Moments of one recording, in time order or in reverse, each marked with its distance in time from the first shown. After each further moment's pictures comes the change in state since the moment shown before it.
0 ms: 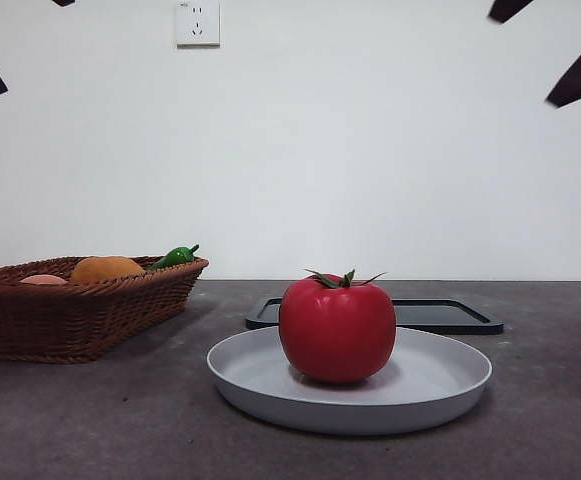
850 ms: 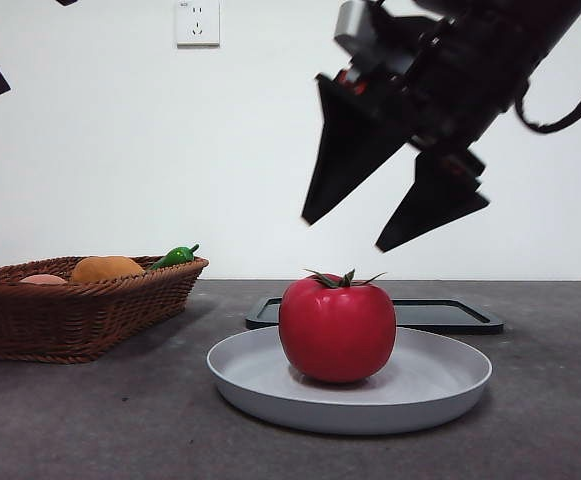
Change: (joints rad) left arm 0.000 0.000 0.000 0.009 0.000 0.000; right arm 0.228 0.468 0.000 0.454 0.166 -0.001
